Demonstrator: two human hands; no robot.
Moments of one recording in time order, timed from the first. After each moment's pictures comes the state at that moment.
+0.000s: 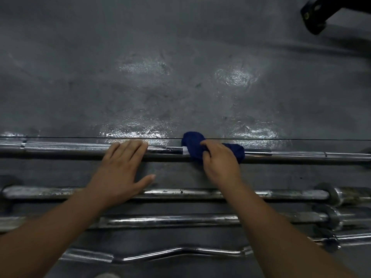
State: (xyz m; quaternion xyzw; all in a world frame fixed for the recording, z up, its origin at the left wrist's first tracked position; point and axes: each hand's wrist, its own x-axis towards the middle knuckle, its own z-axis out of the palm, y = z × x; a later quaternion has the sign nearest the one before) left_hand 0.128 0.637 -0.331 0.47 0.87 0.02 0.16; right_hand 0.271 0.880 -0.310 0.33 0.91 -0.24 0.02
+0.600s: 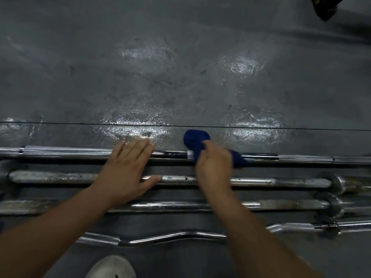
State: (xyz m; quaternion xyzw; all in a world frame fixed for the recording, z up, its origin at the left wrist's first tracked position) left_hand 0.153 0.622 -0.333 0.50 0.85 0.02 0.16; right_hand 0.285 0.827 -0.328 0.40 0.90 -0.16 -0.06
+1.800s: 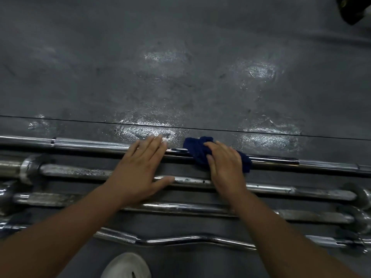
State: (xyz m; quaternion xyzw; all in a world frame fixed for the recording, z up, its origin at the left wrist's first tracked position) left_hand 0.144 0.606 -0.333 0.50 0.85 0.04 0.15; right_hand 0.288 0.829 -0.340 0.25 0.94 -0.22 -0.01
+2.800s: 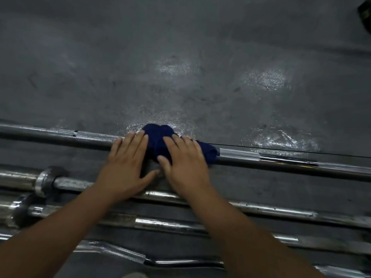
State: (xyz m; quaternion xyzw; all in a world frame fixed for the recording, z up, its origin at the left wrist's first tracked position) left_hand 0.092 0.582 -0.339 0.40 0.91 0.02 0.13; right_hand 0.177 0.748 -0.331 0.16 0.96 -0.22 0.03
